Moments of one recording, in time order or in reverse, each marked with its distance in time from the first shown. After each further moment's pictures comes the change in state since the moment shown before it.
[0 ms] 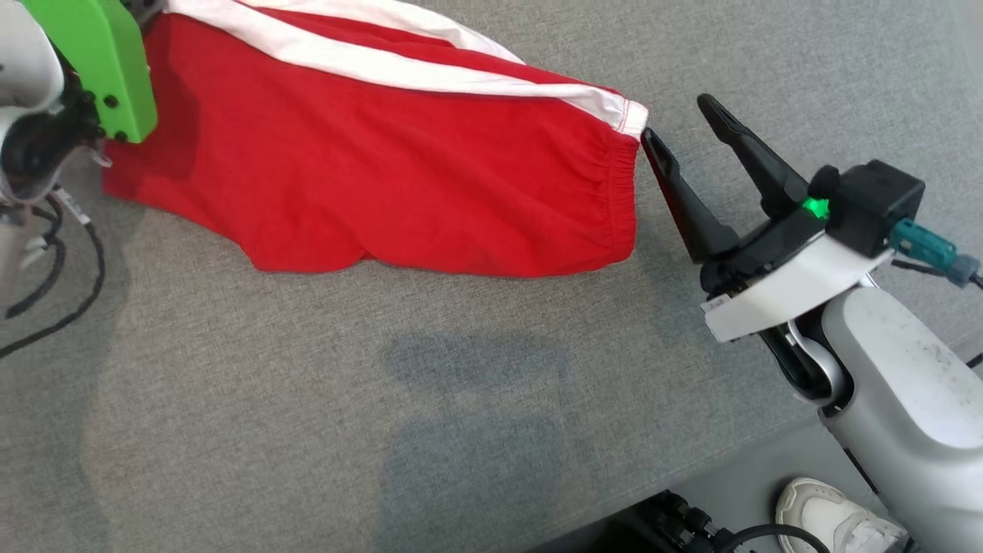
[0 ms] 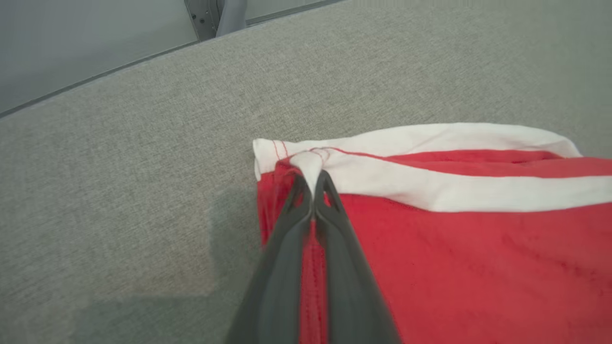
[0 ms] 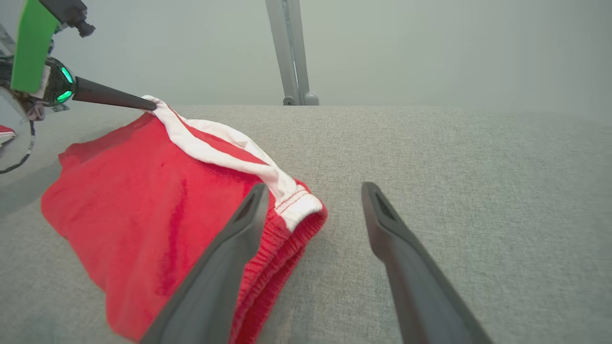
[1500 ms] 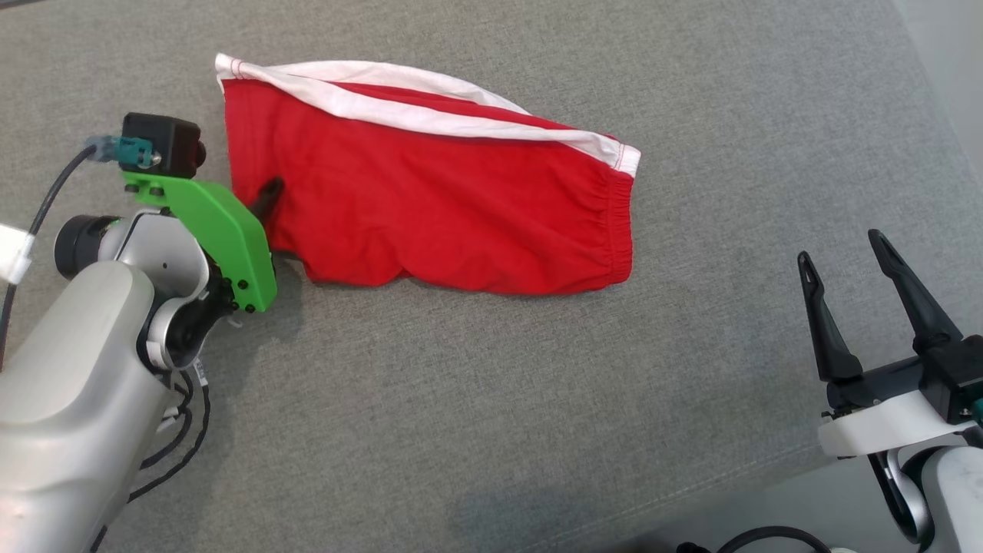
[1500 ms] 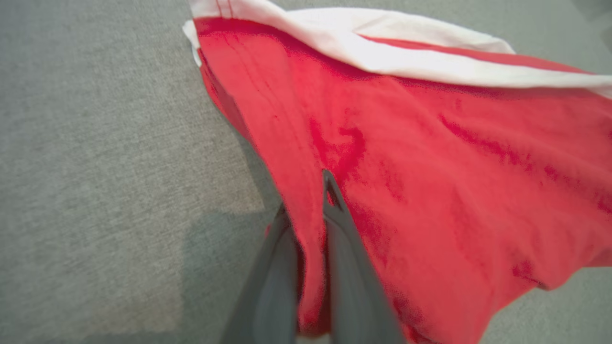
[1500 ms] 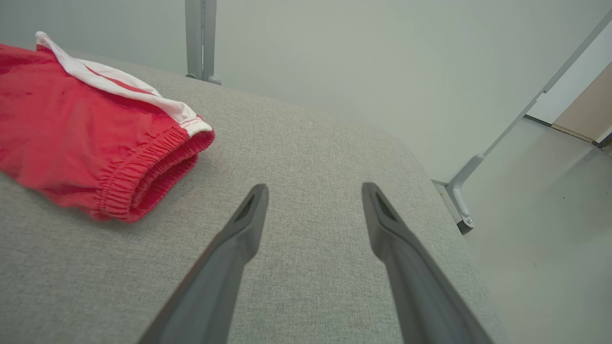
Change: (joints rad) left arm 0.307 -0.136 -0.040 0.124 -0.019 -0.020 -0.278; right arm 0.506 0.113 -0.505 -0.173 -0.553 0.000 -0.002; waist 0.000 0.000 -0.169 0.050
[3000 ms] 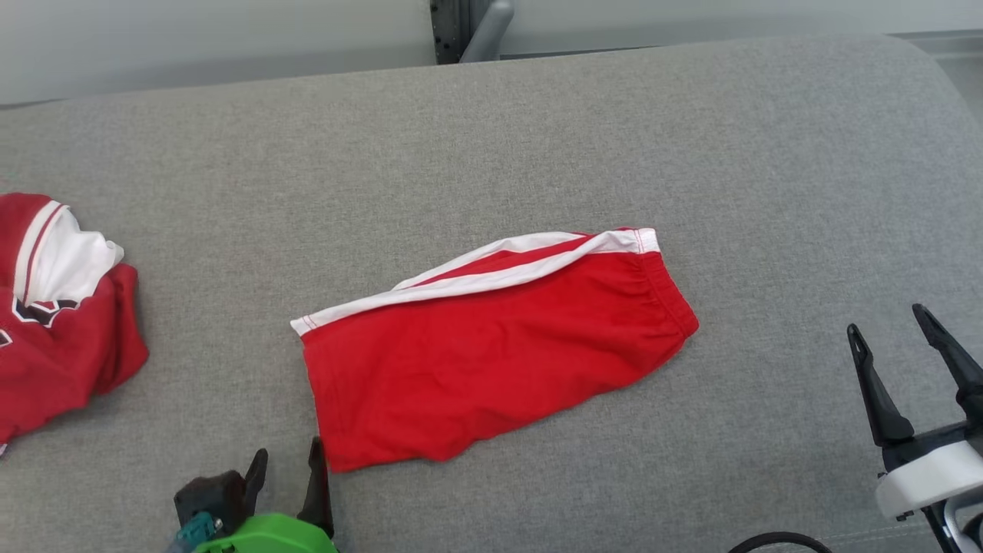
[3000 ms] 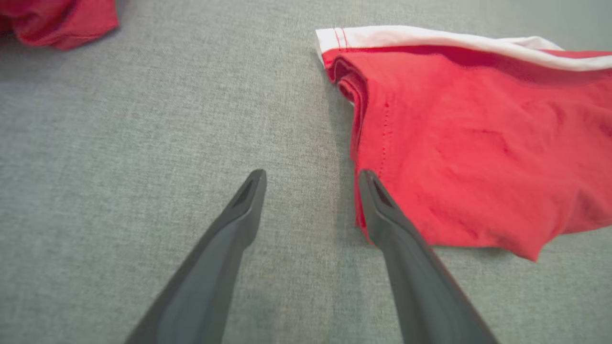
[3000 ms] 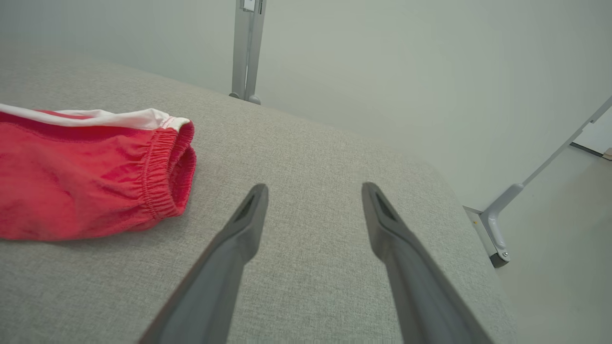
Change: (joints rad) left arm 0.747 -0.074 0.052 -0.303 0.058 0.417 -0.561; right arm 0.118 -0.123 -0.014 0.088 0.085 0.000 0.000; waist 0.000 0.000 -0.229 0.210
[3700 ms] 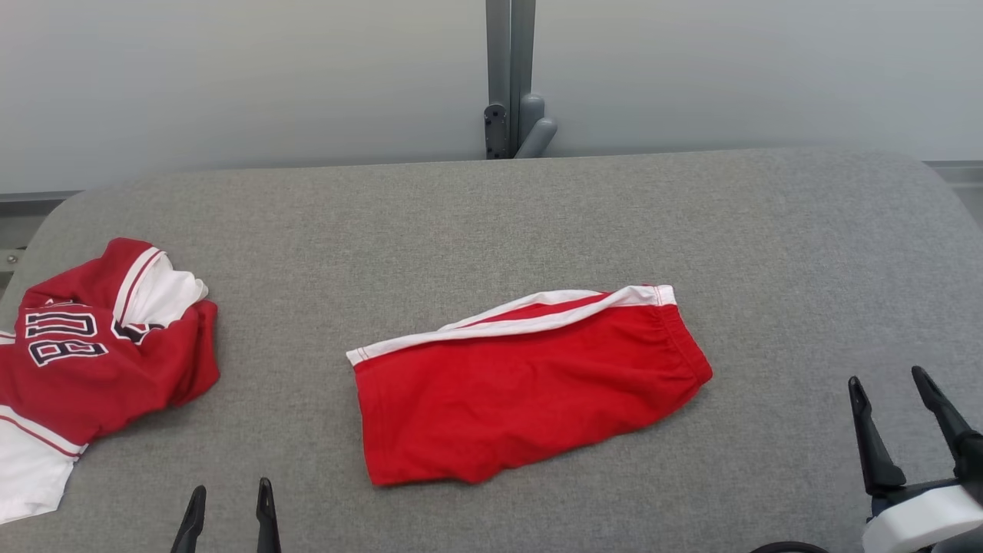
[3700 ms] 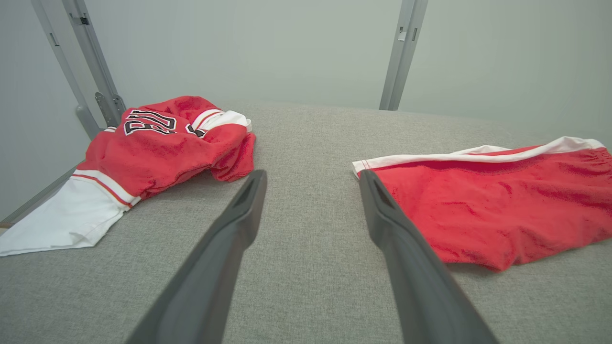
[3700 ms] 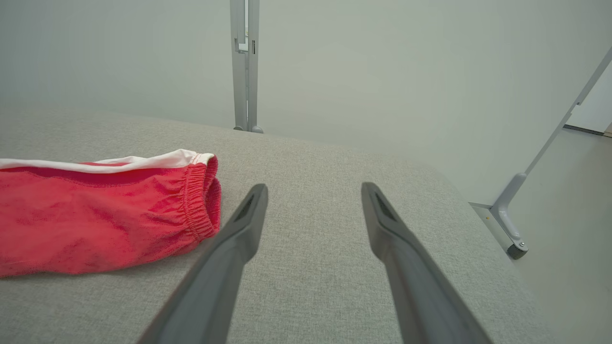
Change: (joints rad) left arm 0.361 -0.172 0.432 -0.215 0.511 -0.220 -0.094; right arm 0.086 0.096 -0.064 0.056 0.031 0.000 -0.001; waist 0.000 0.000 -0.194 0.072
